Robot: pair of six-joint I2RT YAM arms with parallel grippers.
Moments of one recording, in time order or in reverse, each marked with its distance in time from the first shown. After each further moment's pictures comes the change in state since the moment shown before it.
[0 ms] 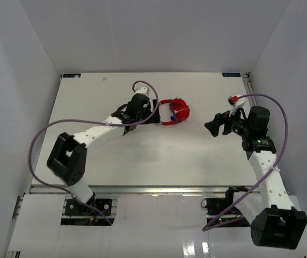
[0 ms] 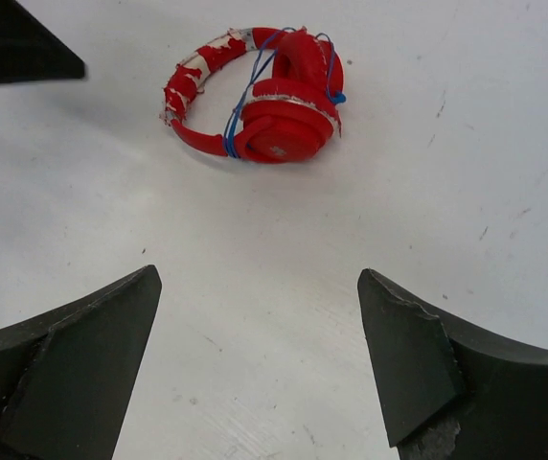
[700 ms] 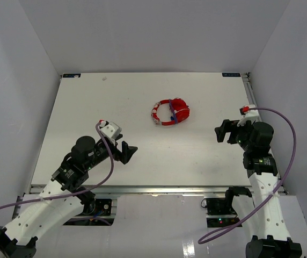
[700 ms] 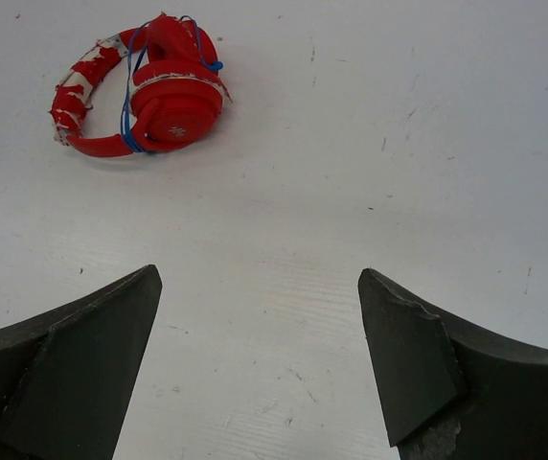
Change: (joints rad) left arm 0.004 -1.100 -0.596 -0.050 0.343 0.463; right arm -0.010 -0.287 -0.125 -0.102 0.343 0.146
